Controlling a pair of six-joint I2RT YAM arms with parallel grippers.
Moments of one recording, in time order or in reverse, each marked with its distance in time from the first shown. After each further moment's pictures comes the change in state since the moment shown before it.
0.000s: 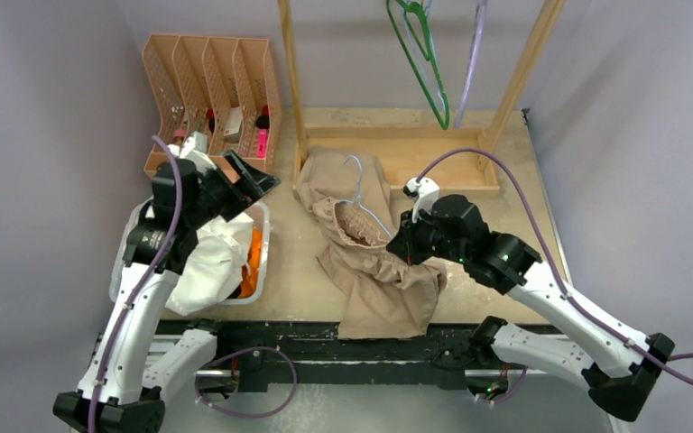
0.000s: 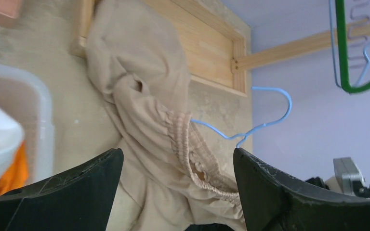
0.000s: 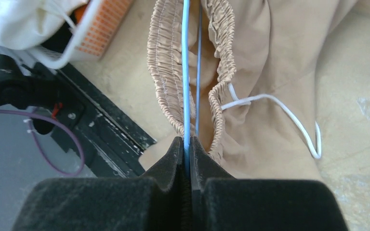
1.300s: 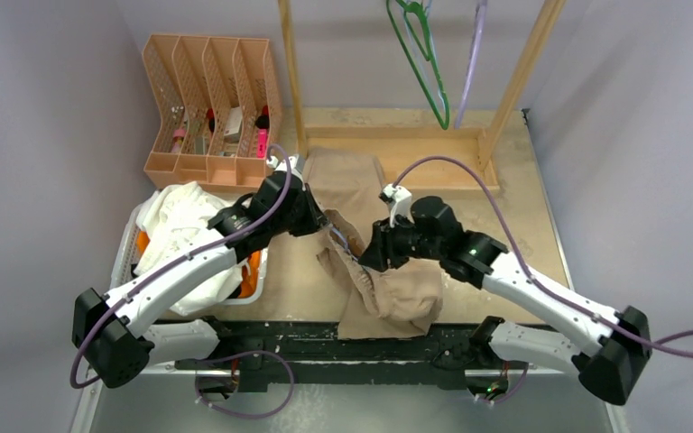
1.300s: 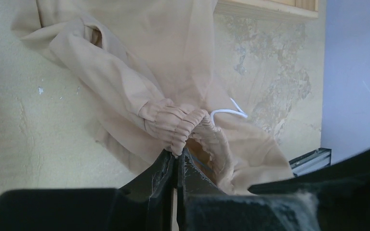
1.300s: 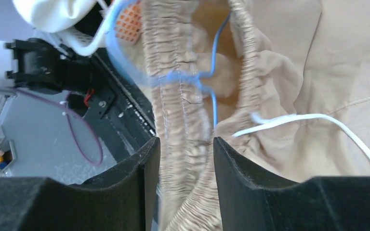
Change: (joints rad) left arm -0.562 0.314 -0.063 0.153 -0.341 -0.015; right arm 0.005 0.077 -0.114 0.243 -0.223 0.066
